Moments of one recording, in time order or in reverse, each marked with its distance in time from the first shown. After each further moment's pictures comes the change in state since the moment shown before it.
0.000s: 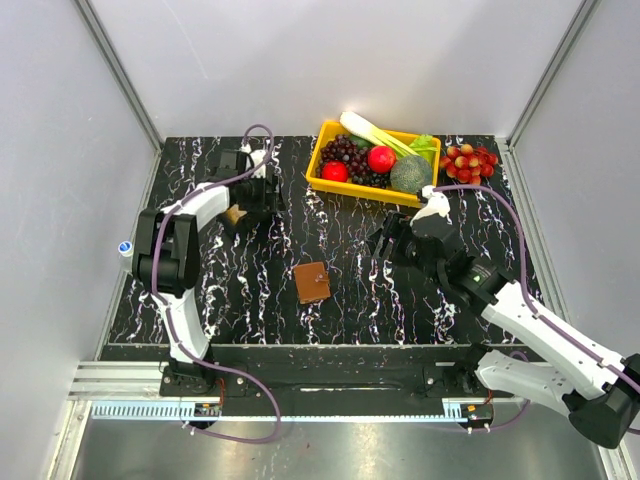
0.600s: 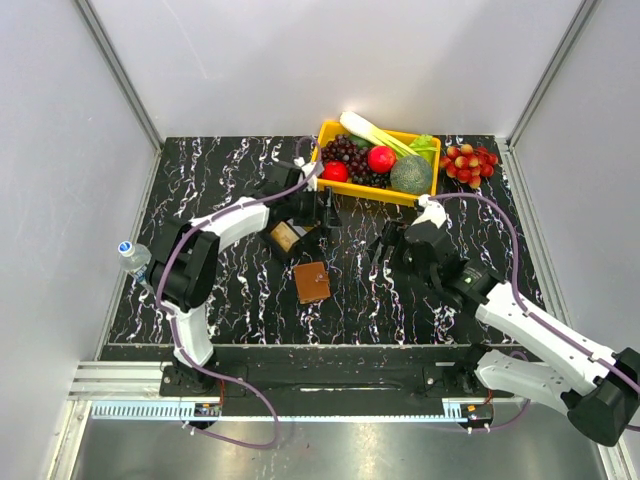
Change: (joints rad) left arm -0.300 -0.068 -0.090 0.121 0.105 -0.291; right arm 0.000 0.021 -0.062 0.002 0.008 0.040
